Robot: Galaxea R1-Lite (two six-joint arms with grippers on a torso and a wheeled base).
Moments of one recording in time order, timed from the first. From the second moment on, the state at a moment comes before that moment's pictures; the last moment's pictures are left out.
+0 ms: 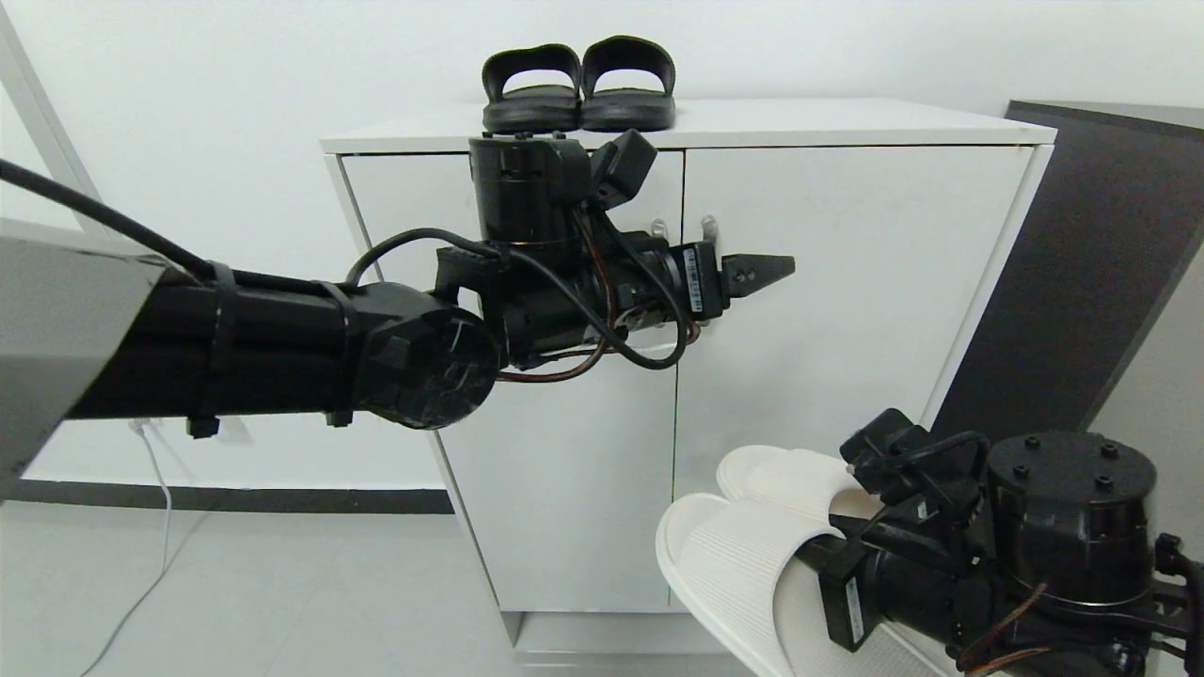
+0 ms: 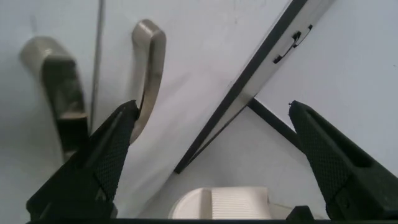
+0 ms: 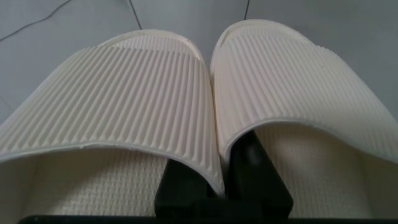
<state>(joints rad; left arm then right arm) -0.65 1.95 -1.47 -0.47 -0.31 -0.31 0.80 1.58 -0.49 -0.76 -0.11 0.05</state>
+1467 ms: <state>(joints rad) -0.67 1.67 -1.10 -0.58 -0.36 -0.39 0.85 1.50 -0.41 -0.75 0.09 0.04</state>
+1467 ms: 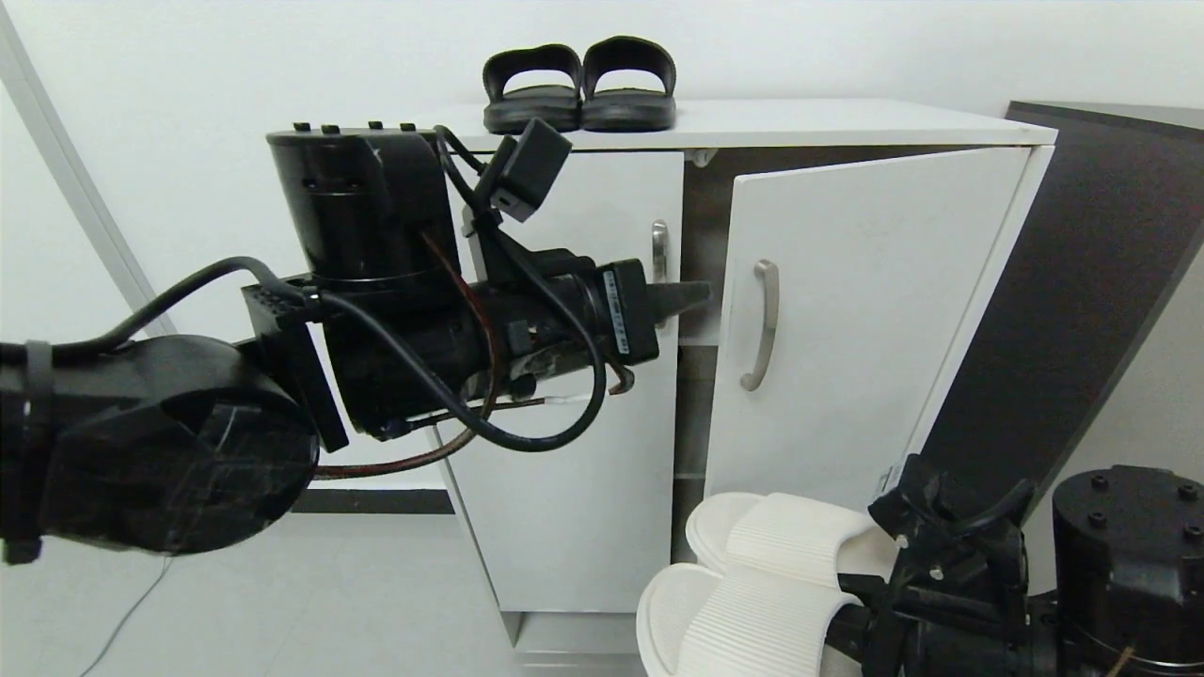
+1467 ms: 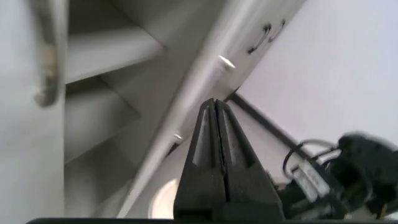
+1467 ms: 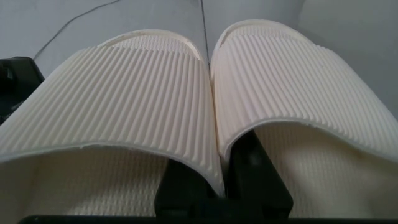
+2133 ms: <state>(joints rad) -0.62 1.85 -1.36 -0.57 -0.40 -0.43 0.89 1.49 -0.37 -0.75 0.10 0.04</state>
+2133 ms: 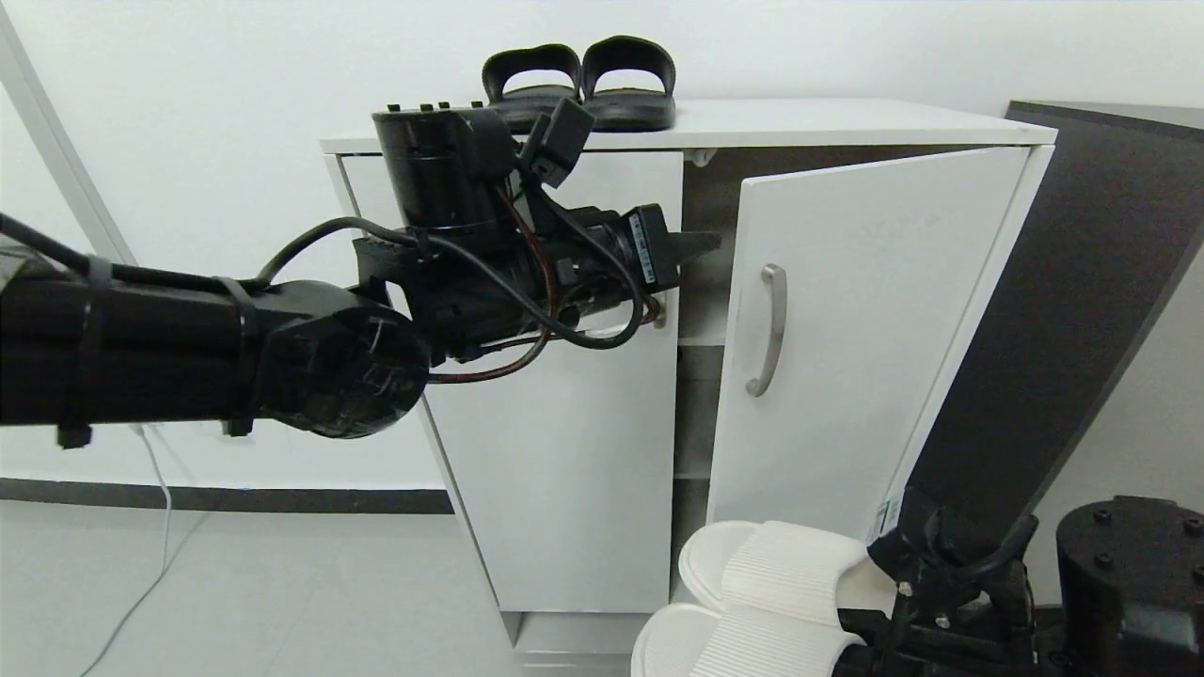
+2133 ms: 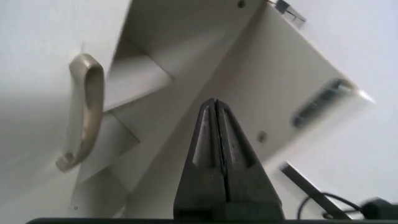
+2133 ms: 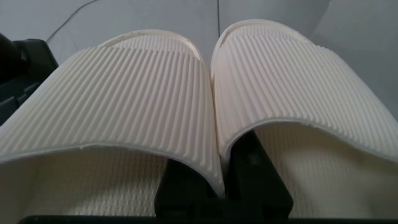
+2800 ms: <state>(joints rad) -0.78 1.93 -1.38 -0.62 -0.28 -0.38 1.00 1.45 -0.31 -0.75 0.10 0.04</state>
